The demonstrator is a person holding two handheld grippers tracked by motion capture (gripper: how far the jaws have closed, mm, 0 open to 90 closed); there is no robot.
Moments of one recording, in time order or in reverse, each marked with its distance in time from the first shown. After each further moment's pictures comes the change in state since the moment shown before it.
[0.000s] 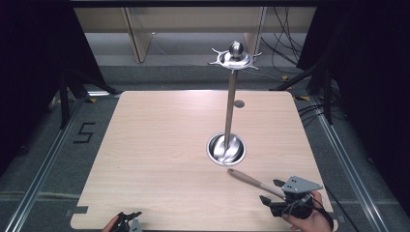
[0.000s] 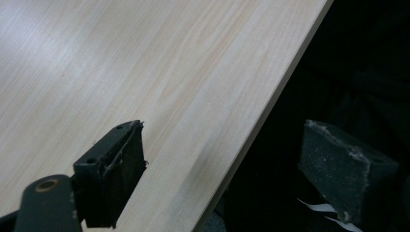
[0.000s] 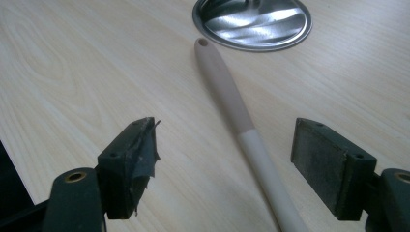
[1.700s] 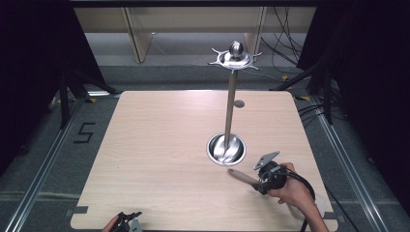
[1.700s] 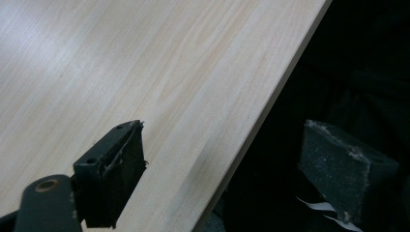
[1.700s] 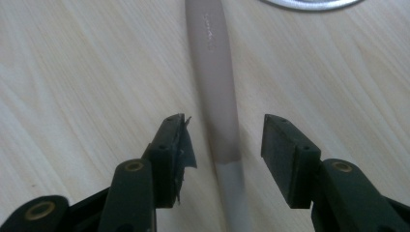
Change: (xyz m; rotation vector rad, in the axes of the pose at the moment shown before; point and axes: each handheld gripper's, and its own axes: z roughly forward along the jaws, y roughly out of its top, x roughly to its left) left arm 0.000 0.000 0.001 -0.002 0.005 0.001; right arm -0.018 0.059 0.064 0.450 0.062 -0.138
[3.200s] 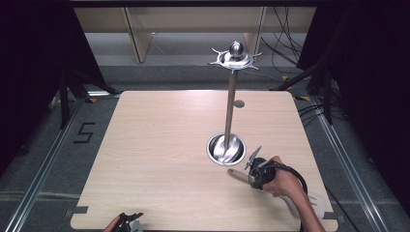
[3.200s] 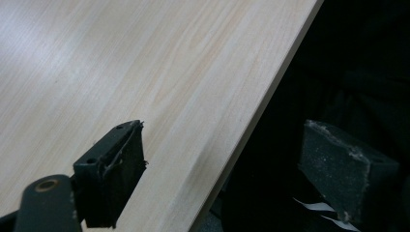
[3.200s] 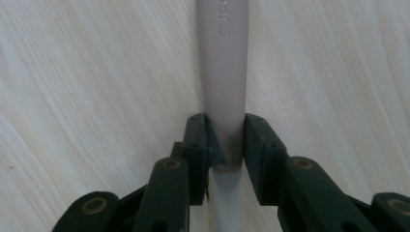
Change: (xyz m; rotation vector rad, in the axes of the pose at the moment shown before) left arm -0.003 0.001 0.000 -0.002 -0.018 0.016; right arm -0.004 0.029 0.016 0.239 0.040 -0.132
